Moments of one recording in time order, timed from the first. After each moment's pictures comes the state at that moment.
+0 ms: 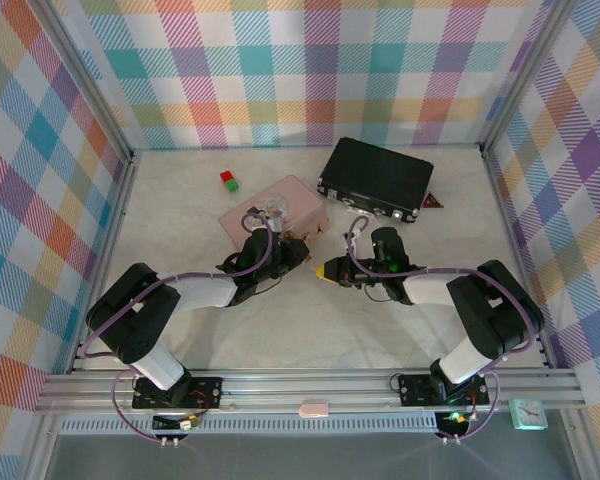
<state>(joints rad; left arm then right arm) -0.69 1.60 0.70 0.45 0.09 -1.11 0.50 1.57 0.54 0.50 -0.83 0.90</state>
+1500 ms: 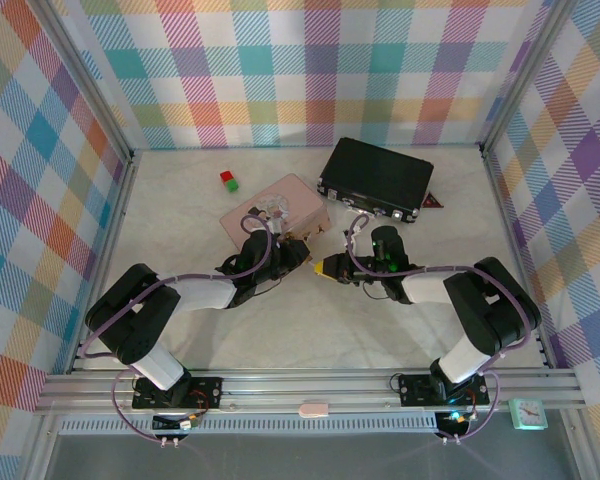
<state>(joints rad) -0.69 1.60 0.67 0.49 0.11 -1.13 0.50 1.60 0.55 0.58 -0.83 0.93</state>
